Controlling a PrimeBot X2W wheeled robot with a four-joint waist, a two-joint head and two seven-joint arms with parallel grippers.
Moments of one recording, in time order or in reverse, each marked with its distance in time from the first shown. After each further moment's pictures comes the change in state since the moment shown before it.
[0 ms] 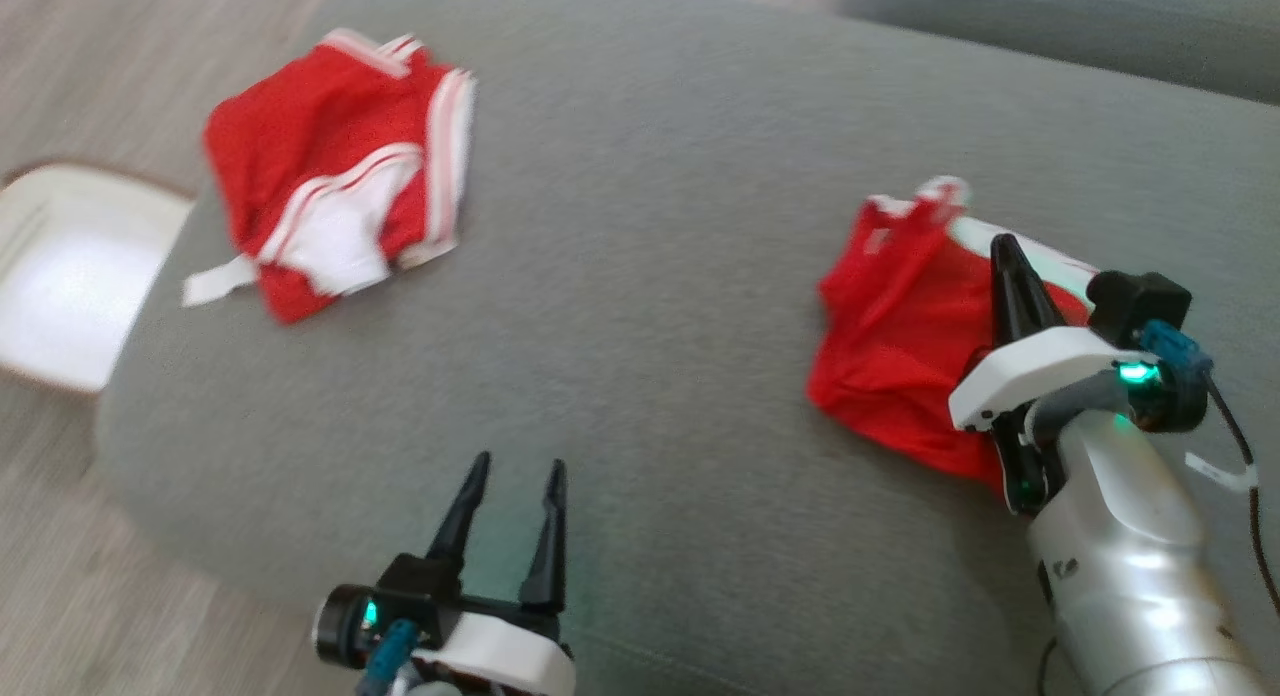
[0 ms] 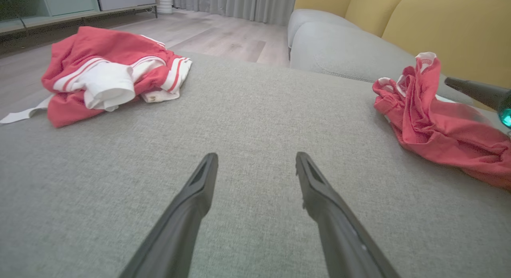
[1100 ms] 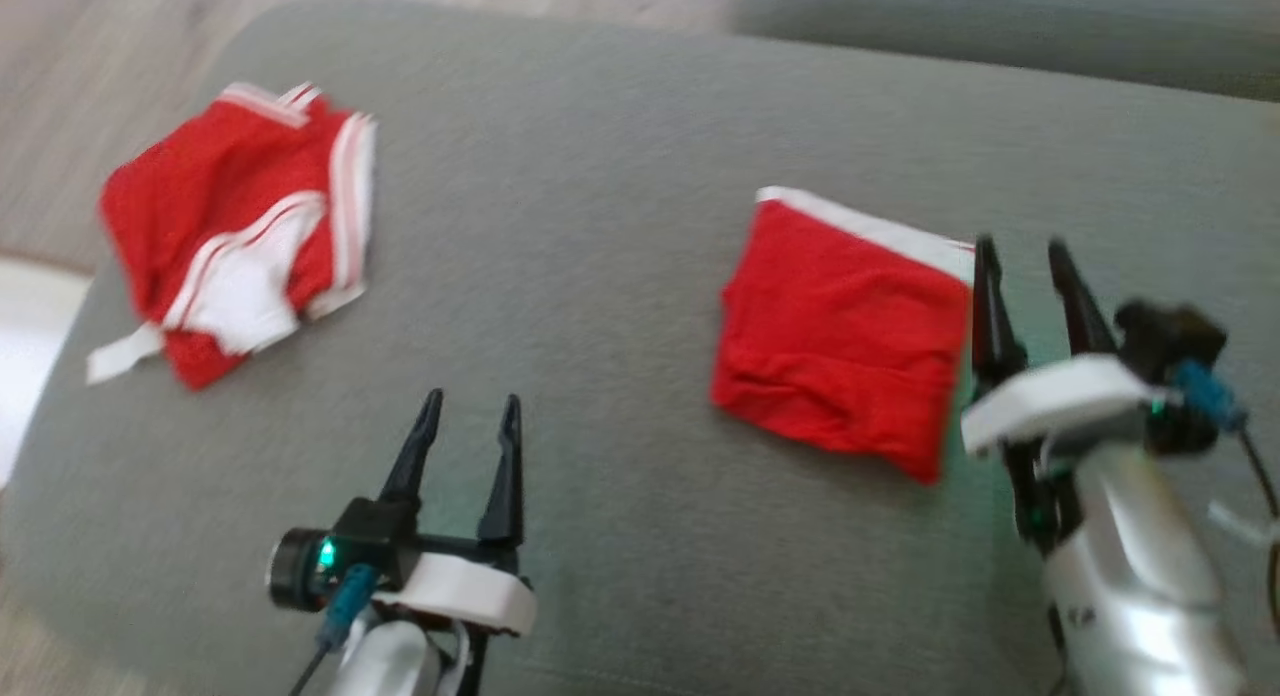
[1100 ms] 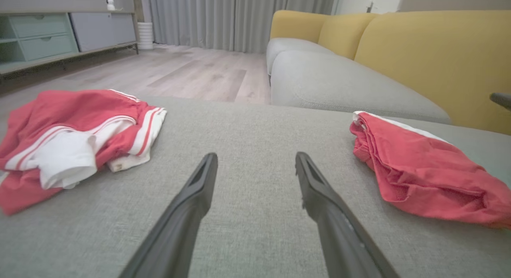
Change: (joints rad) left arm -0.082 -0.002 0.070 0.004 0.037 -0.012 0.000; right arm 0.099 -0.013 0.048 -0.217 0.105 0.000 -0.003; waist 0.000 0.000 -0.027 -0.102
